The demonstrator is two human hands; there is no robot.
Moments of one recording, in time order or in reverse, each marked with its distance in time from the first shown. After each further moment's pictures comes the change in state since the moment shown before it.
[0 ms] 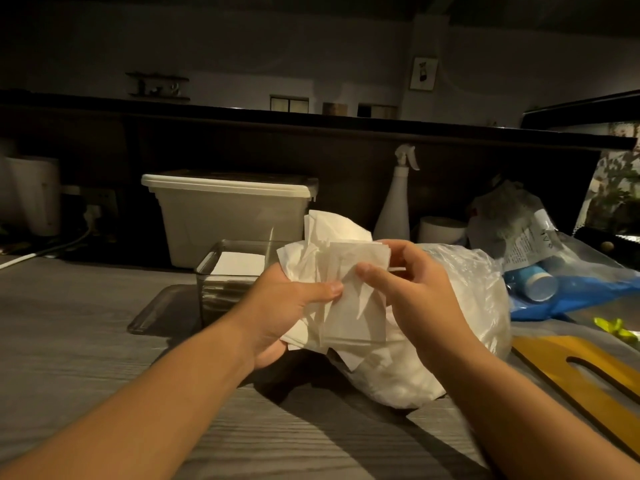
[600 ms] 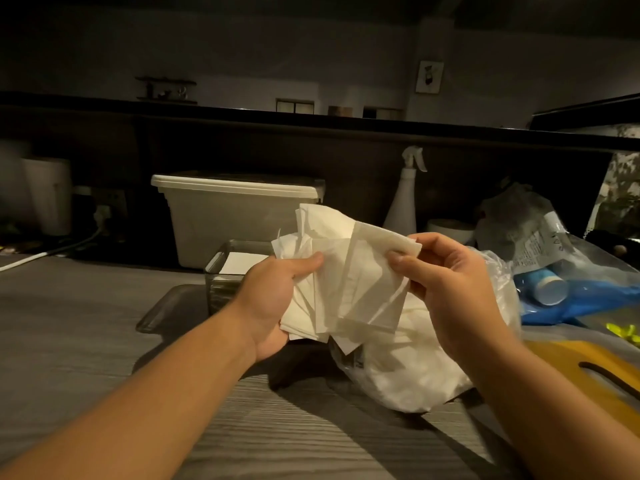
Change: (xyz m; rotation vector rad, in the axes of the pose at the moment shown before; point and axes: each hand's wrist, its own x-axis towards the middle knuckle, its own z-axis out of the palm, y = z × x) left_hand 0.001 0.009 -0.007 -0.173 0.089 -0.080; right_hand 0.006 -0.005 -0.016 0.170 0.040 -0.027
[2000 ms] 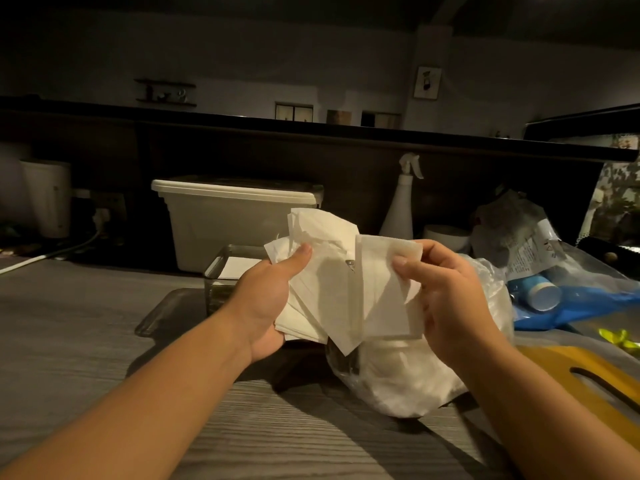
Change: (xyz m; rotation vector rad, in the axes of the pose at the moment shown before) left_hand 0.002 0.003 -0.002 -0.009 0.060 -0.024; right_hand 0.001 -0.003 -0.001 0.101 -0.027 0.128
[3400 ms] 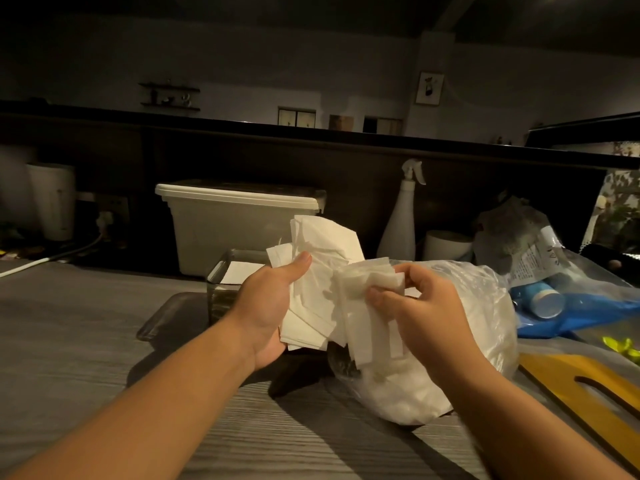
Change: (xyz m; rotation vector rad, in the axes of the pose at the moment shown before) left_hand 0.001 -0.002 0.001 -0.037 0.028 -0.007; right_hand -0.009 0.016 0.011 -0.372 0.021 -0.118
